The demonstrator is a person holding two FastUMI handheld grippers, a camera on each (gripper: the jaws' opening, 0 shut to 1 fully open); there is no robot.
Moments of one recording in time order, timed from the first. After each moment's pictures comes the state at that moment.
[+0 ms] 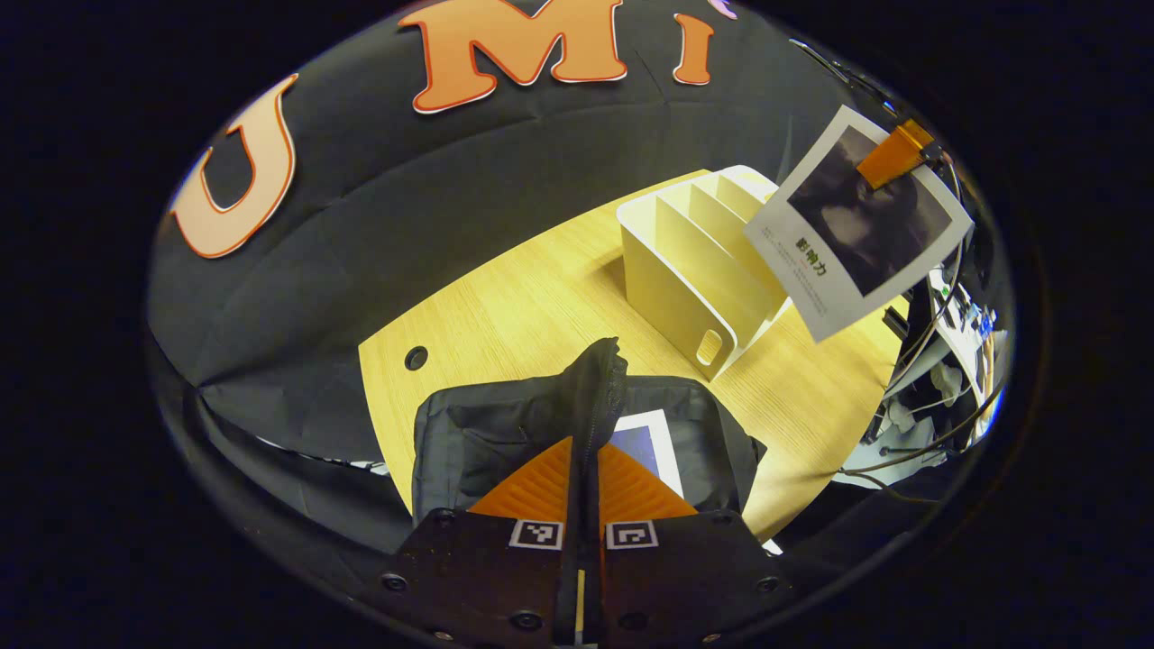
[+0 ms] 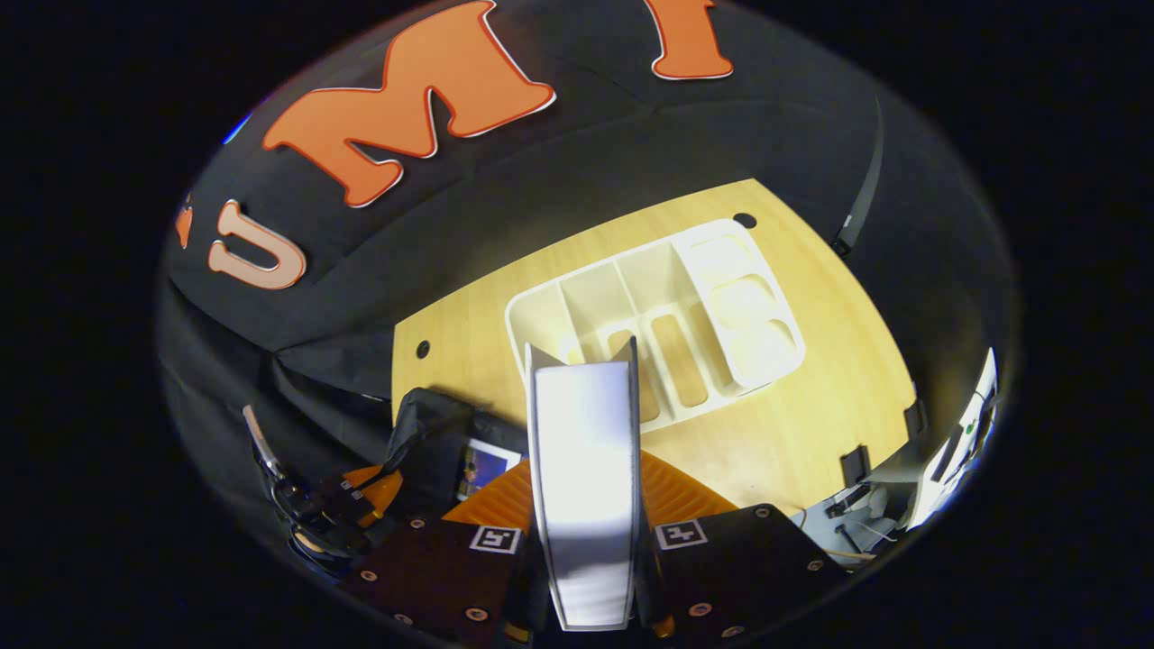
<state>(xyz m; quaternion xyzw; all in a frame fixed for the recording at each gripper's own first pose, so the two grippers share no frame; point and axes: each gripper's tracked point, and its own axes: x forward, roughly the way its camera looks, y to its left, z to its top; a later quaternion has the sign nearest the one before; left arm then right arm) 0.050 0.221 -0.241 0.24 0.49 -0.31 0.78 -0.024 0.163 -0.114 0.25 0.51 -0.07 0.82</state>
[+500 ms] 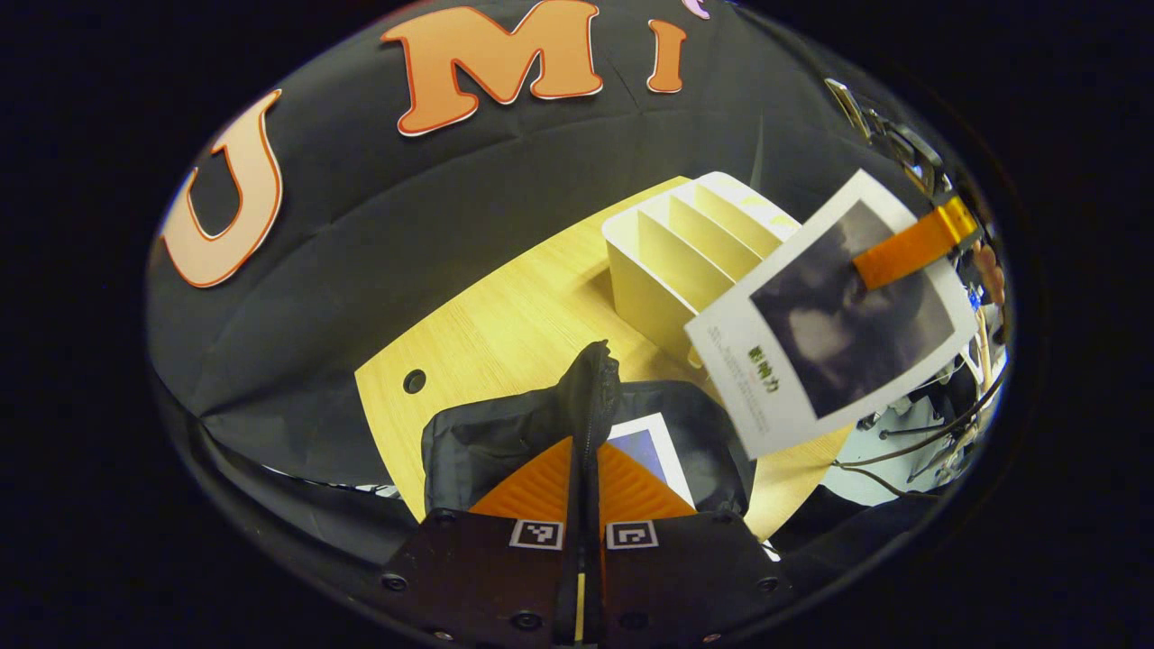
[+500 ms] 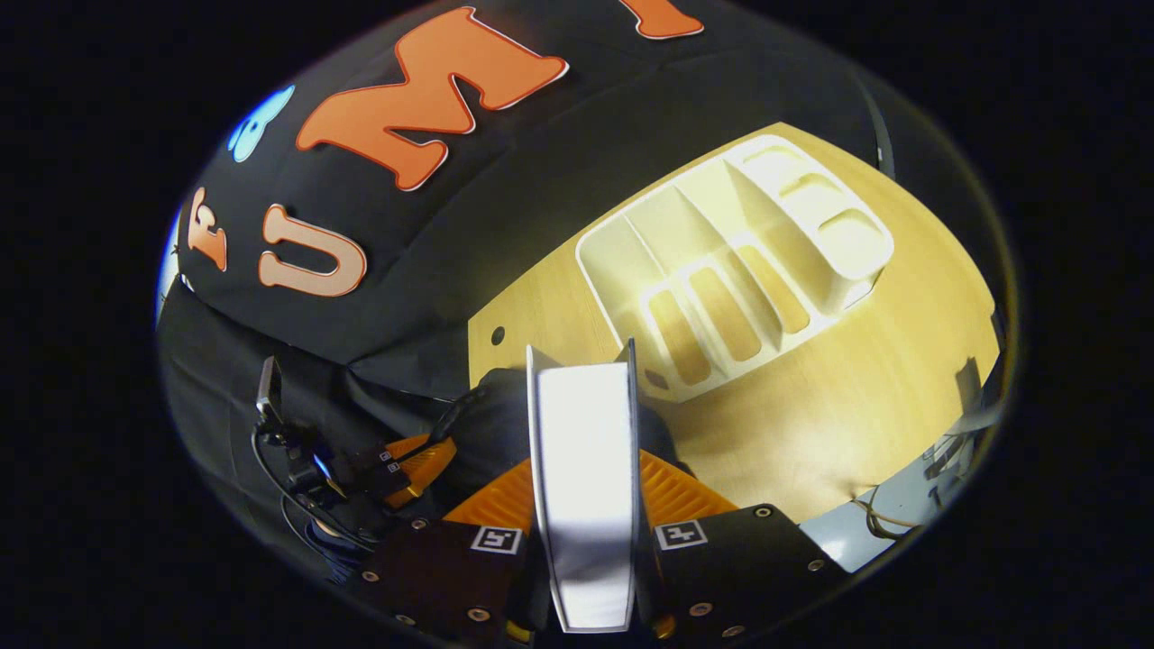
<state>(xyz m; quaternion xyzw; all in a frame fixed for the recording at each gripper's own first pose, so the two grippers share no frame) 0.056 0.223 -0.224 0.25 0.46 -0.34 0.78 -0.045 0.262 -0.164 0.37 0.46 -0.01 0.80</state>
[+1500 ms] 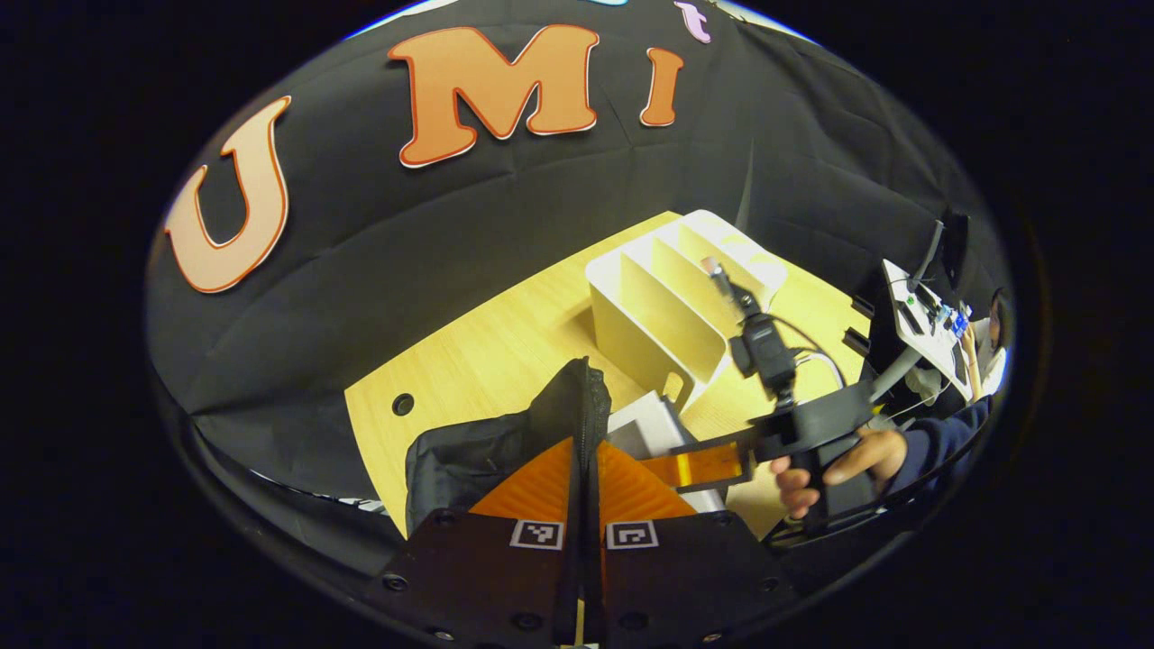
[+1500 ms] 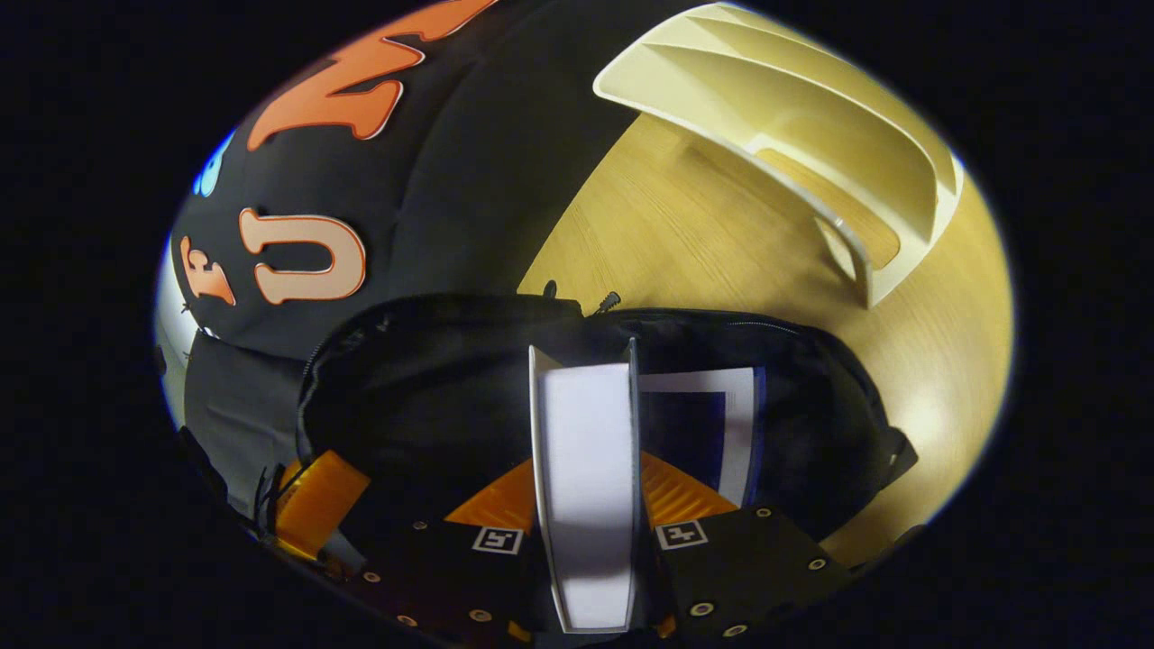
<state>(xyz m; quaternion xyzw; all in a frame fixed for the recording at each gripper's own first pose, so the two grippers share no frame) 0.048 0.195 -0.195 0.21 0.43 -0.36 0.80 0.035 0.425 -0.278 0.52 0.43 0.06 0.74</state>
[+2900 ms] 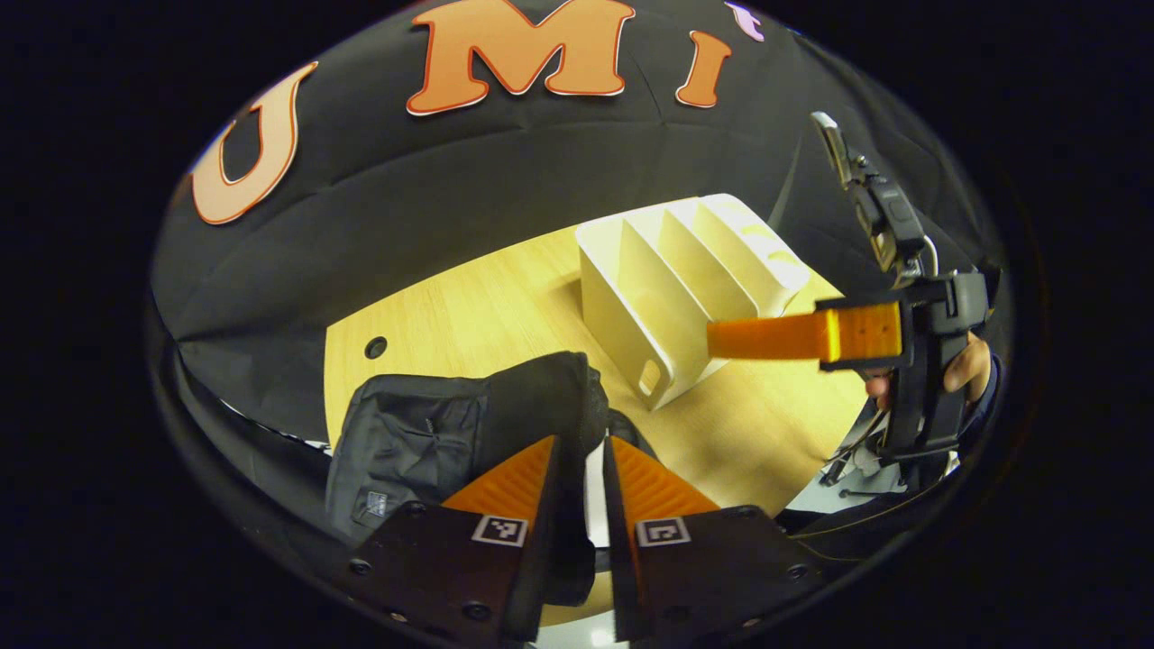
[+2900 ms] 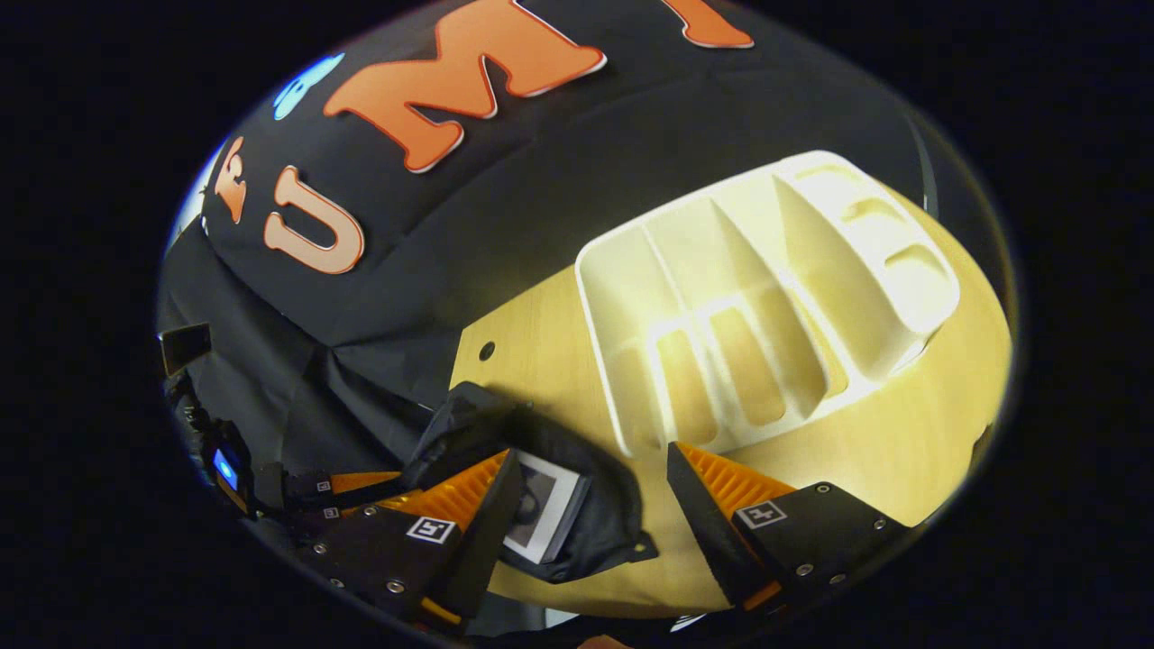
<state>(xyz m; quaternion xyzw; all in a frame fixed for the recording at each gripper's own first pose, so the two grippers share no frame) 0.000 0.141 -0.247 0.15 0.49 -0.29 0.80 0.014 0.222 -0.216 0.28 0.38 0.01 0.88</state>
